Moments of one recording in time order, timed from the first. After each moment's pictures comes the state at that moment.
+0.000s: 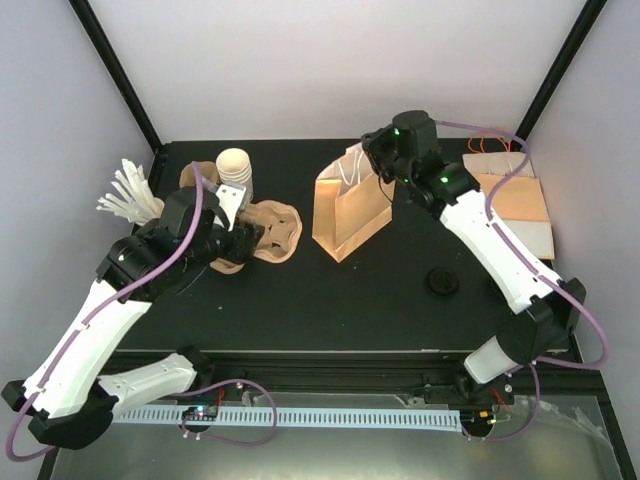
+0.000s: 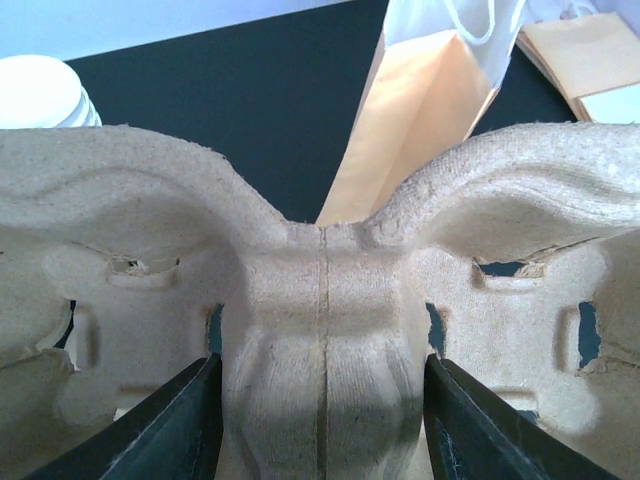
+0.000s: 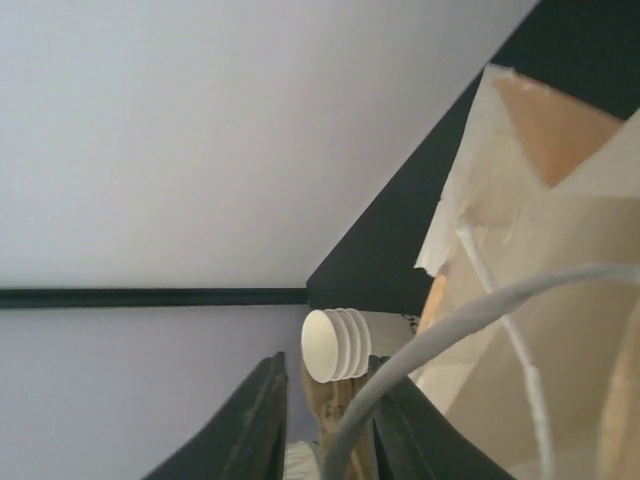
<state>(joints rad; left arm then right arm) -0.63 0.98 1.37 -1.05 -0.10 -0.24 0.54 1.57 1.65 -0.49 0.08 1.32</state>
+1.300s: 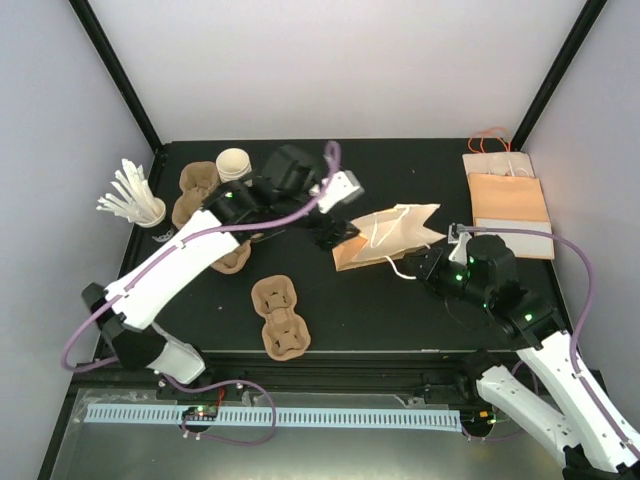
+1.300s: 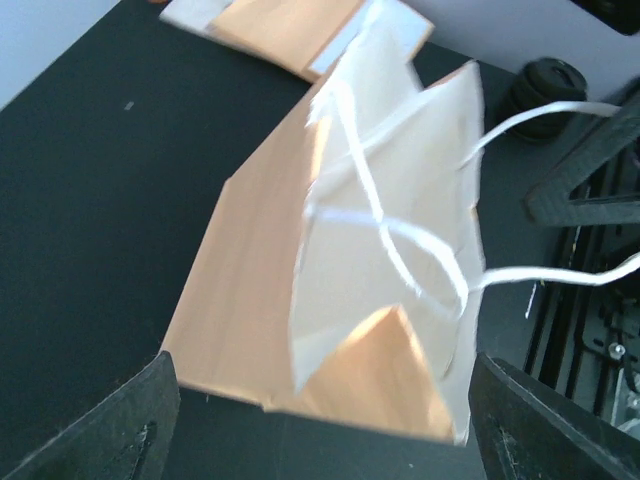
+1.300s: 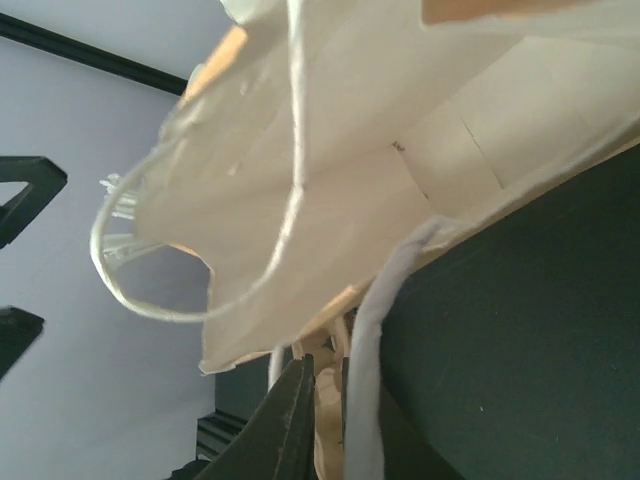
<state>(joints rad) -0.76 1.45 1.64 -0.88 0.28 0.11 0.52 0.66 0.84 -0.69 -0.23 1.01</state>
